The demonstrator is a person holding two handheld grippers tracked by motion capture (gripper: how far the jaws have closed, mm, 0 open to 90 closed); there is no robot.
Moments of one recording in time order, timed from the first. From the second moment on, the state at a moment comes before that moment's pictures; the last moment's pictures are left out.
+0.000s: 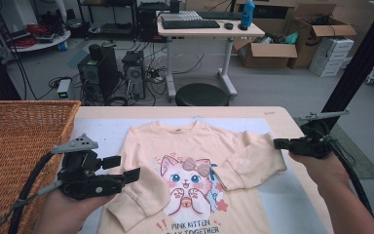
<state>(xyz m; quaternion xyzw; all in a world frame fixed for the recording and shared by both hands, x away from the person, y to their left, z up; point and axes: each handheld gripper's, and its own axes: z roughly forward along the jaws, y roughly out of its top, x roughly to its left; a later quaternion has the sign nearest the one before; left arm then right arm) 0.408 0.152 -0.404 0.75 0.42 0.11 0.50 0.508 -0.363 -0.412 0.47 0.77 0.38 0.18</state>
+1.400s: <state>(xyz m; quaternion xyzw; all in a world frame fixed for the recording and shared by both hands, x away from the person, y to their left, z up) 0.400 0.149 -0.400 0.74 0.41 0.12 0.52 0.405 -0.261 -0.437 0.34 0.85 0.36 0.17</state>
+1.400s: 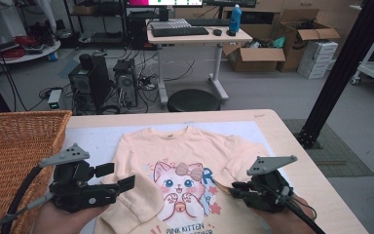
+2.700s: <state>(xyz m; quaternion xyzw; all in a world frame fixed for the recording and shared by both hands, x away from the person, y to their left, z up) 0.394 0.146 -0.399 0.75 0.40 0.12 0.51 0.303 -0.310 -0.448 0.29 0.86 0.40 0.17</state>
